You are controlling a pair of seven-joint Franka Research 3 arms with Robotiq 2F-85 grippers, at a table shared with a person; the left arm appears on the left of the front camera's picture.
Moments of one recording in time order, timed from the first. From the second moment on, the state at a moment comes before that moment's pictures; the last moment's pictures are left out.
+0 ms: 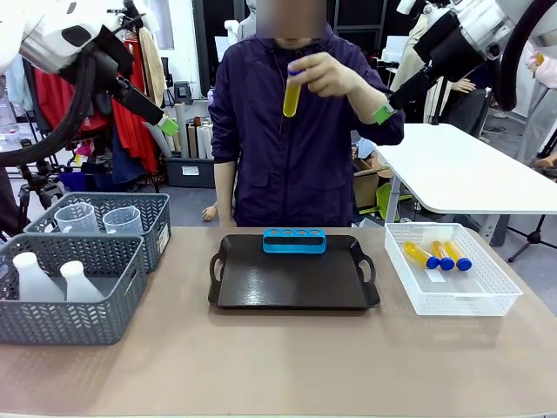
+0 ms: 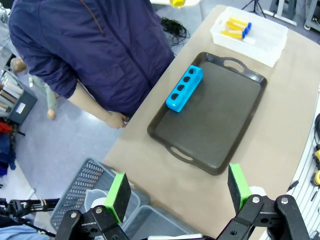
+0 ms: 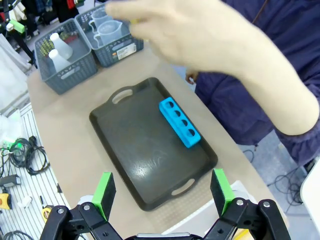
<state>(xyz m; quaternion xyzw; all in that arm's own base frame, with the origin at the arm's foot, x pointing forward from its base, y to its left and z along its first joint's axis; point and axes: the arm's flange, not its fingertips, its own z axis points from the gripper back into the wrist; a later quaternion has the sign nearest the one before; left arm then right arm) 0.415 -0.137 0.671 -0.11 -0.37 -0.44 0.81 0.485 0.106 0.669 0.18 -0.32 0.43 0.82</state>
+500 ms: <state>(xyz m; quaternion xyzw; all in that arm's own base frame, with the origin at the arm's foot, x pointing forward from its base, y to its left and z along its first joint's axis) 0.415 -0.137 0.671 -0.11 -0.37 -0.44 0.81 0.485 0.106 0.669 0.18 -0.32 0.43 0.82</state>
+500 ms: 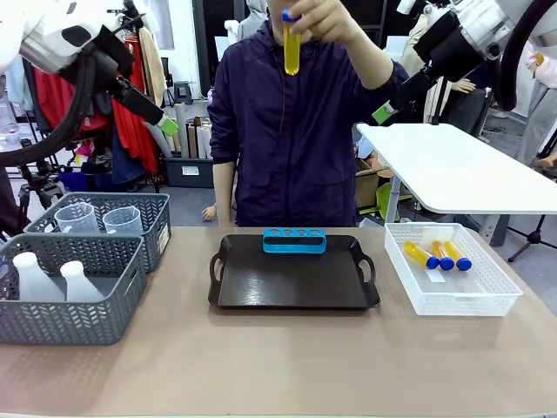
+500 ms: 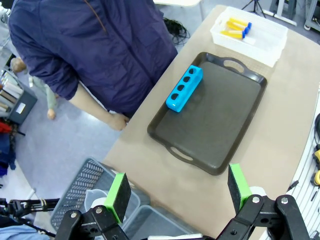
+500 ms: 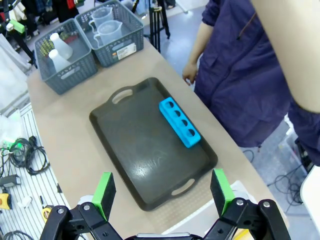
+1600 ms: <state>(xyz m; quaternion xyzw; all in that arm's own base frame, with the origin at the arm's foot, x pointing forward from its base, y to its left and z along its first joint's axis) 0.422 -0.023 0.591 0.07 -0.12 -0.28 0.95 0.485 0.106 0.669 0.18 -0.32 0.43 0.82</state>
